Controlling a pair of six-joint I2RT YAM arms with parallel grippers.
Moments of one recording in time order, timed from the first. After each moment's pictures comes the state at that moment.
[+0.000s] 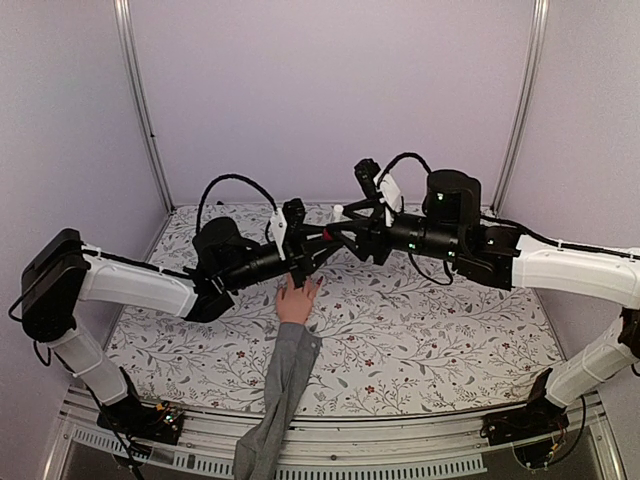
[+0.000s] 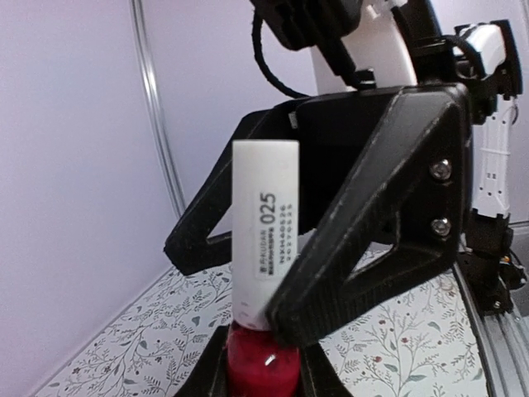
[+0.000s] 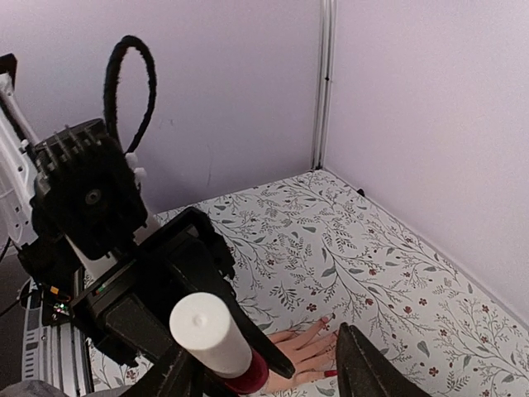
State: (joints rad) left arm -0.87 1.63 0.81 1.00 0.31 0.13; right arm 0.92 1.43 1.10 0.18 -0.13 -0.02
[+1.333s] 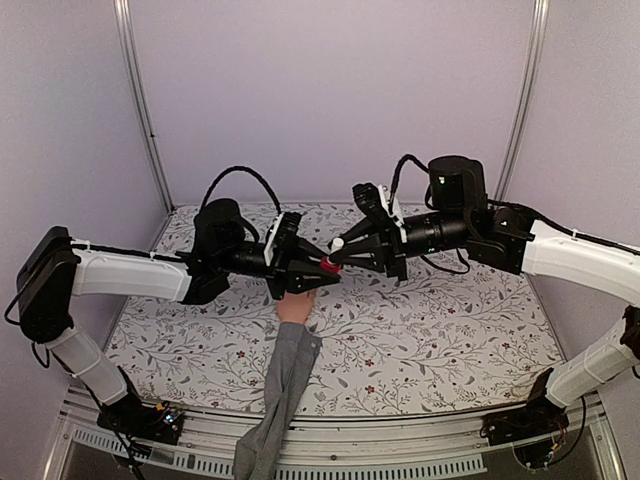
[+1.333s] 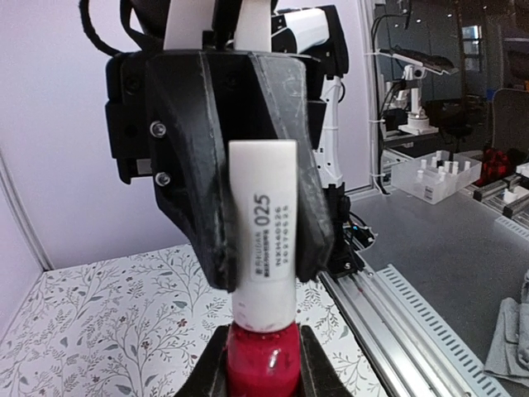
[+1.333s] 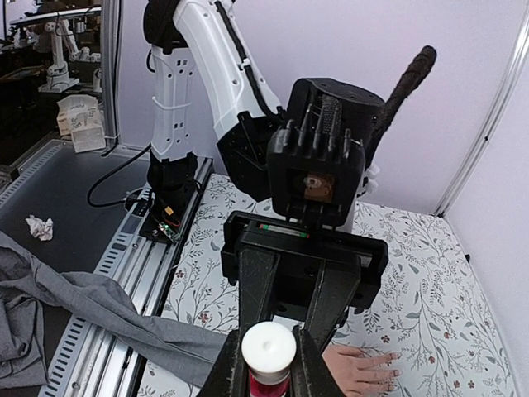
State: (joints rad) left arm -0.80 1.60 0.90 0.76 0.97 0.11; right arm 0.90 1.39 1.19 -0.08 -0.69 -0.38
